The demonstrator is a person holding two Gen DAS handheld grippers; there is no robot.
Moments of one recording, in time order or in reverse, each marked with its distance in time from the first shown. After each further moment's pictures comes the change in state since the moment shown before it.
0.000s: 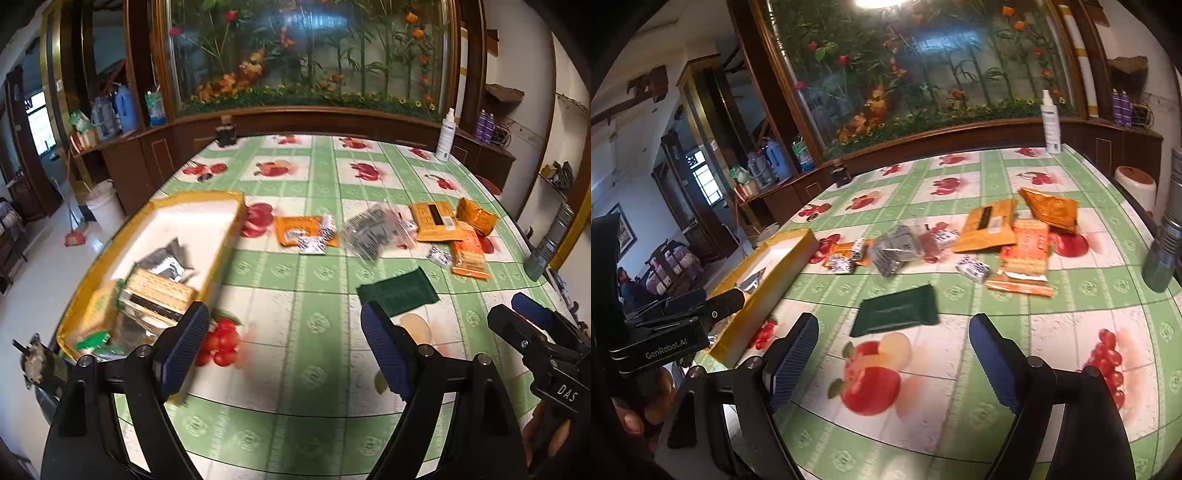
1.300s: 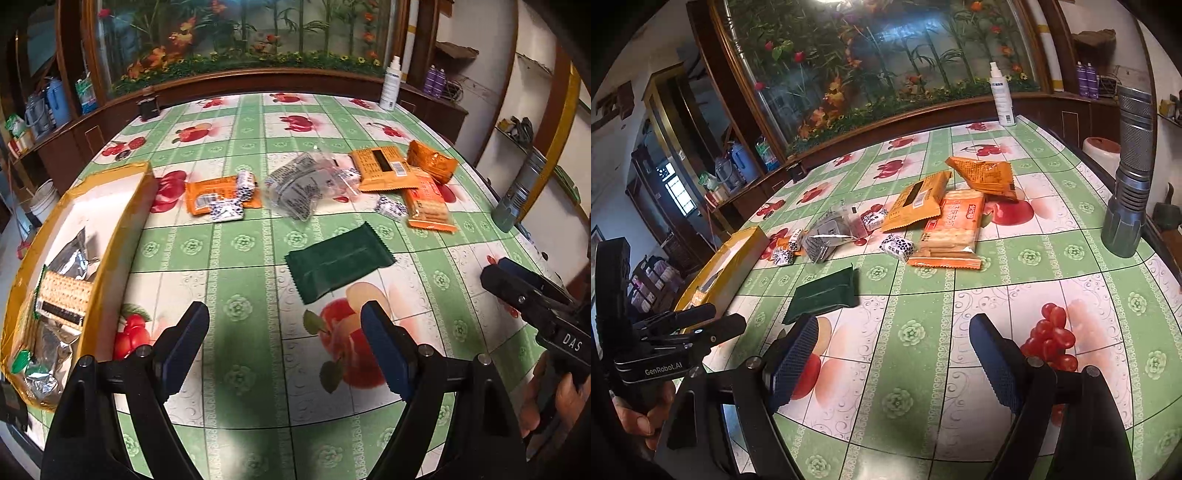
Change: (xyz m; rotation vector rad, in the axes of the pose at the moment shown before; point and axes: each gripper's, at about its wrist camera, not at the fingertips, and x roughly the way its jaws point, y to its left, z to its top) left arm 0.042 -0.046 -0.008 0.144 0.138 -0.200; right arm 0.001 -0.054 -0.008 0.088 0.046 -0.079
